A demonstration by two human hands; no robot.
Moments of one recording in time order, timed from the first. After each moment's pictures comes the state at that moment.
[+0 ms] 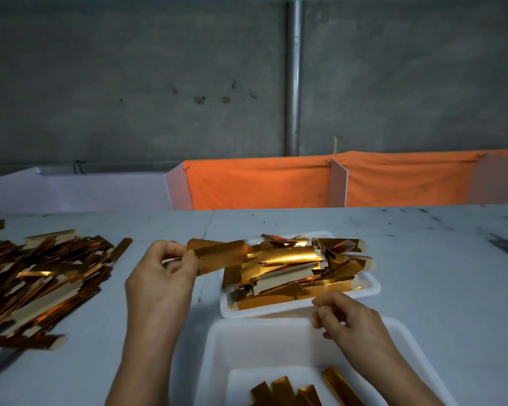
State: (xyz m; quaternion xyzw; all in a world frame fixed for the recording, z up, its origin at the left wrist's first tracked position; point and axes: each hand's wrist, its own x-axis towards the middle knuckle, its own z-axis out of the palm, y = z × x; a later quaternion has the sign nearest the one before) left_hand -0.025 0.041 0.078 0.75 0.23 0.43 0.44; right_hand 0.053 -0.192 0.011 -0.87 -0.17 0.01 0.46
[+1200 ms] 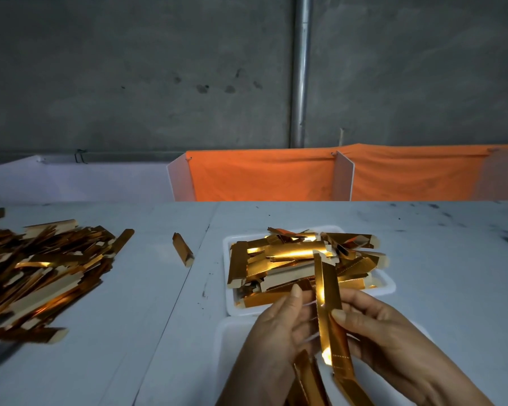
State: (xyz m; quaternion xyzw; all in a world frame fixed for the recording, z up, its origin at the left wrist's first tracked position) left_hand 0.001 -0.045 0.022 0.57 0.09 -0.03 0.81; right_hand 0.056 -0.201 0.026 -0.55 -0.14 0.29 0.77
